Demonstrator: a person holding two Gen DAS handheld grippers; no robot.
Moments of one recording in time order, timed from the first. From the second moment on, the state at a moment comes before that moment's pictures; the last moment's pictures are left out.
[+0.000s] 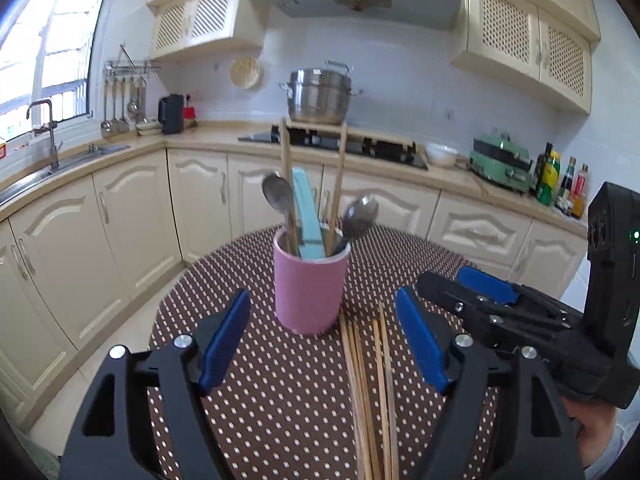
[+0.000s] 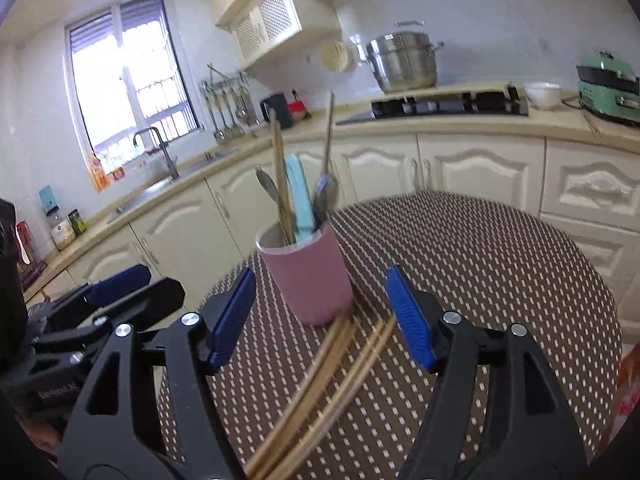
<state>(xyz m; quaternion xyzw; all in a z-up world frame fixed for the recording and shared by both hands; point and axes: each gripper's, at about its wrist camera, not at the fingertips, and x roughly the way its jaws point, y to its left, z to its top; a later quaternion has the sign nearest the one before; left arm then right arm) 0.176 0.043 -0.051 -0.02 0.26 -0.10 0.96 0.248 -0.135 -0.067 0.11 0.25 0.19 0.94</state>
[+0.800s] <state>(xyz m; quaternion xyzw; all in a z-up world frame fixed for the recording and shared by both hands) 0.202 0.028 -0.127 -0.01 0.44 -0.13 0.89 0.224 -0.161 -0.135 0.11 0.31 0.15 0.93</state>
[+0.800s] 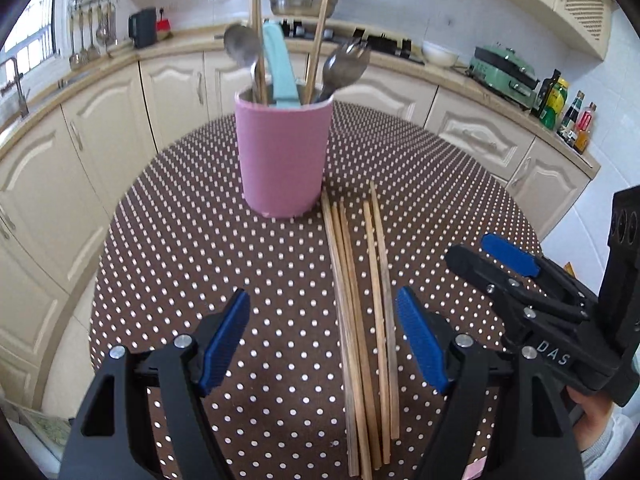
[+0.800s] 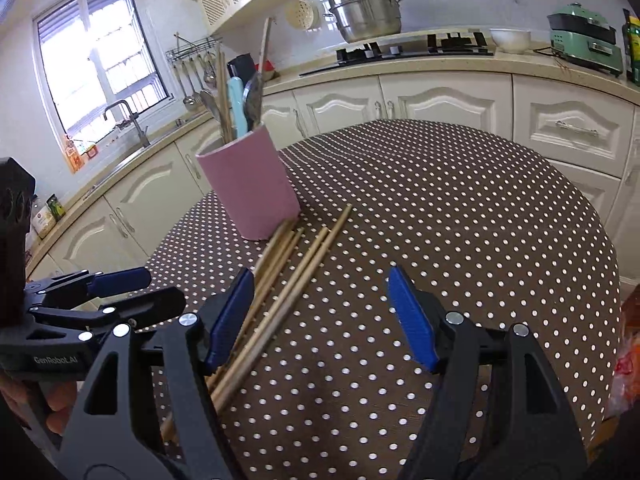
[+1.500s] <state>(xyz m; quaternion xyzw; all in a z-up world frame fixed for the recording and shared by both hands) 0.255 0.016 -0.173 -0.07 0.53 -0.16 0.83 0.241 -0.176 -0.159 0.16 0.37 0.15 0.90</state>
